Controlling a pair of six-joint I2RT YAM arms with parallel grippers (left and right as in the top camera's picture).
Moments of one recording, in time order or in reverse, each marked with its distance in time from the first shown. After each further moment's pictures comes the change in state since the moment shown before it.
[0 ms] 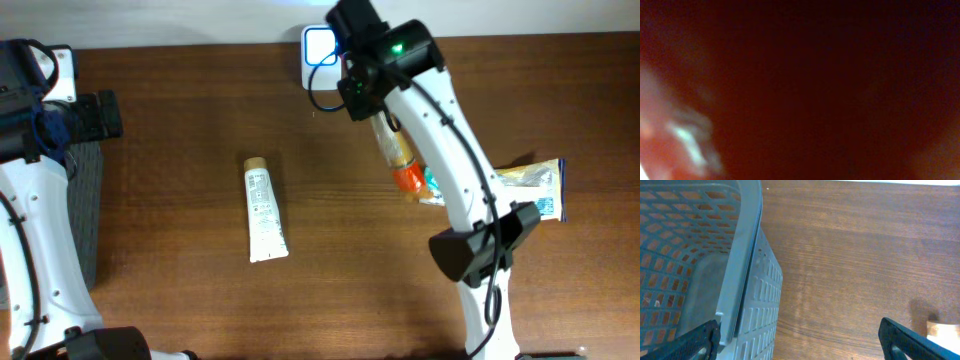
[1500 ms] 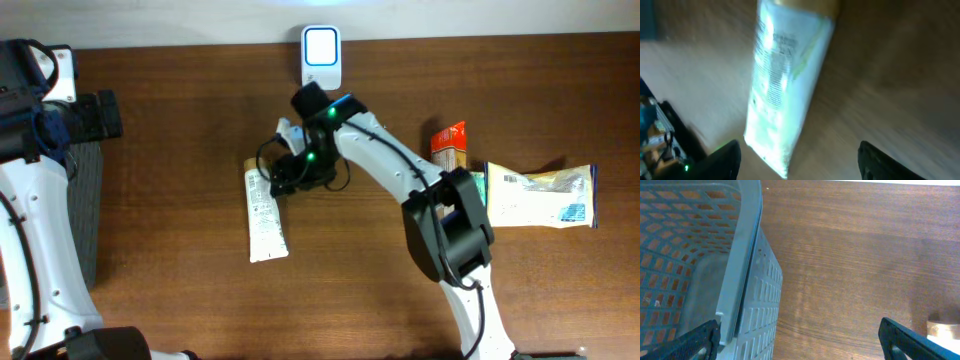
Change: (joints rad) left arm 0.000 0.000 0.000 0.000 0.000 0.000; right arm 0.127 0.075 -0.639 0.615 -0.788 0.043
